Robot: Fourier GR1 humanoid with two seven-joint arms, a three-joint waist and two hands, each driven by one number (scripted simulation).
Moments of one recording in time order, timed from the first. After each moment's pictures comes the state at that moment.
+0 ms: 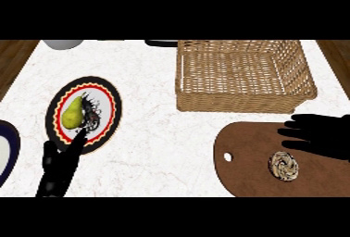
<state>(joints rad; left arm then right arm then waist) 0.09 0.40 -0.24 -1.42 0.28 0.20 0.20 -0.23 -1.12 0.29 -1.82 0.50 0.50 -0.62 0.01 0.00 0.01</state>
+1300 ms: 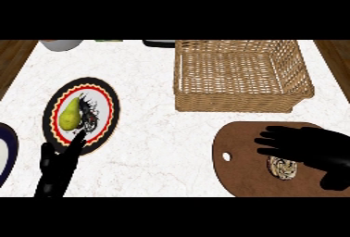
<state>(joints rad) 0.12 0.35 -0.16 -1.42 0.22 0.13 0.21 -0.19 -0.86 0.38 -1.60 0.81 0.37 -0.74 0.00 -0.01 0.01</state>
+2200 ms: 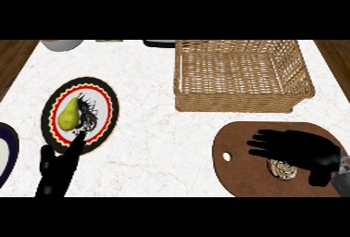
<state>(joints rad) 0.13 0.30 -0.12 -1.43 0.17 0.09 0.20 -0.20 -0.72 0.40 -1.45 1.05 0.32 -0.77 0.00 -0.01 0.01</state>
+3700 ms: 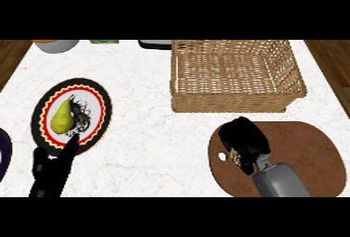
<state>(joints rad) 0.17 0.28 -0.06 -1.48 0.12 0.07 0.26 -0.22 -0.14 0.31 -1.42 1.34 0.32 -0.08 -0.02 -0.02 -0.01</state>
